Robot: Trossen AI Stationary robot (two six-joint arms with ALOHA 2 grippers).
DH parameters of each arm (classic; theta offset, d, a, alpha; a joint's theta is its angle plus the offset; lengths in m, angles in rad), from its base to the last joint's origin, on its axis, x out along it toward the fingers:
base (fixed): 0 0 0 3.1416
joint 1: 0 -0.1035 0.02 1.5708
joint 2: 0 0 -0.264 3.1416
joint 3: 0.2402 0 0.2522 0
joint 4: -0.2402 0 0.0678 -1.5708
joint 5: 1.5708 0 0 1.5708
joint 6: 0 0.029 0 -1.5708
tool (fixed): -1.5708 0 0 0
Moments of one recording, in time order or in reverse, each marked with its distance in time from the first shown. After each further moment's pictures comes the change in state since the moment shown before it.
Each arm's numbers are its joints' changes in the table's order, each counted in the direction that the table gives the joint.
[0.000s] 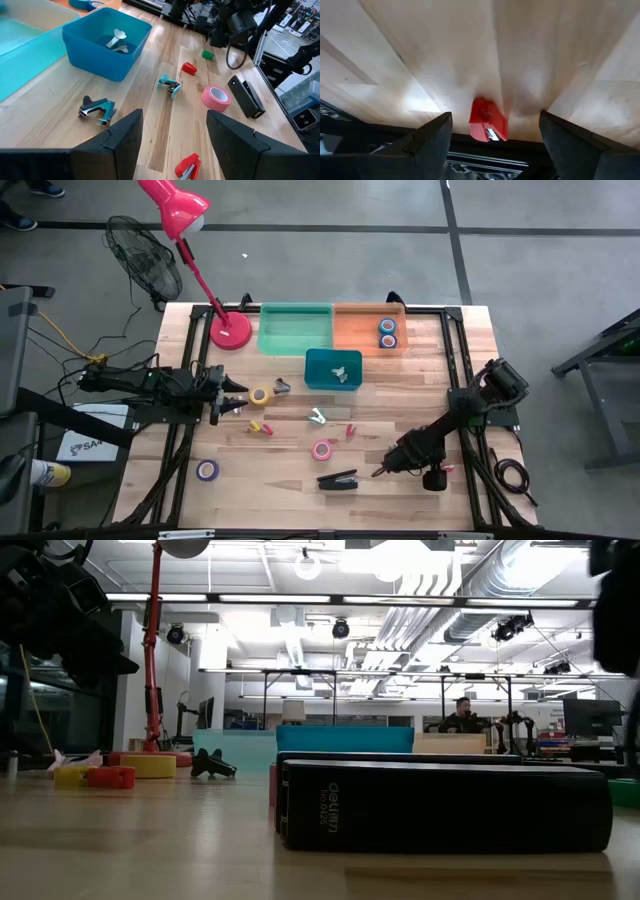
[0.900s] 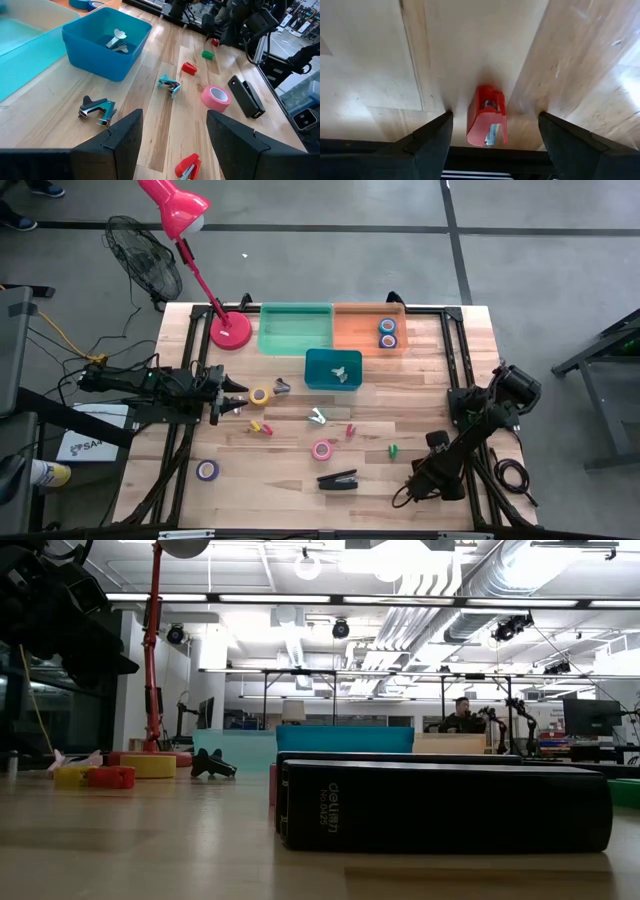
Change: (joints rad) left arm 0.000 0.000 0.000 0.000 0.000 0.000; right arm -0.263 -0.005 0.003 0.075 -0.223 0.104
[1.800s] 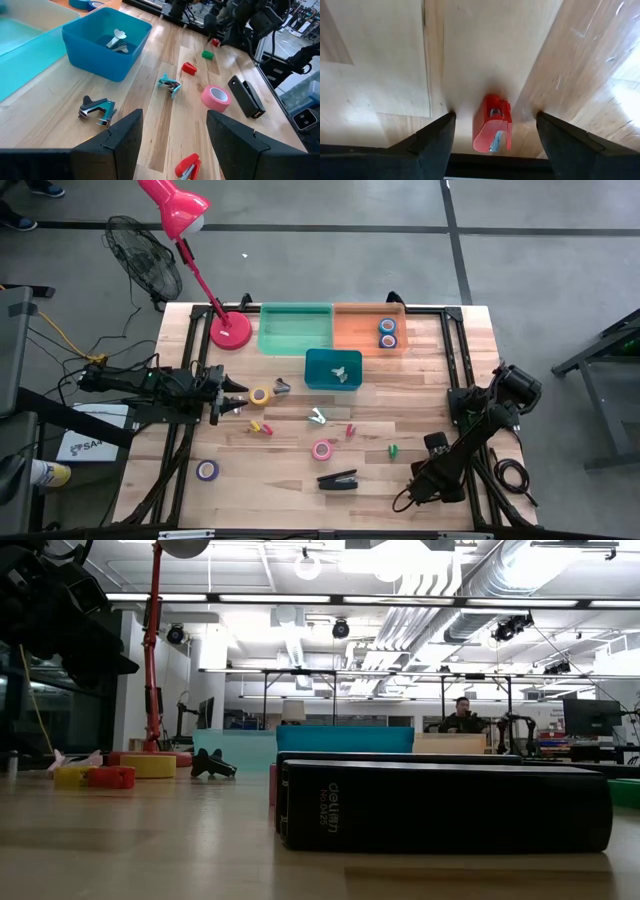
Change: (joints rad) left arm 0.000 0.000 0.000 0.000 0.000 0.000; right arm 0.011 -0.022 0.029 0.009 -0.059 0.000
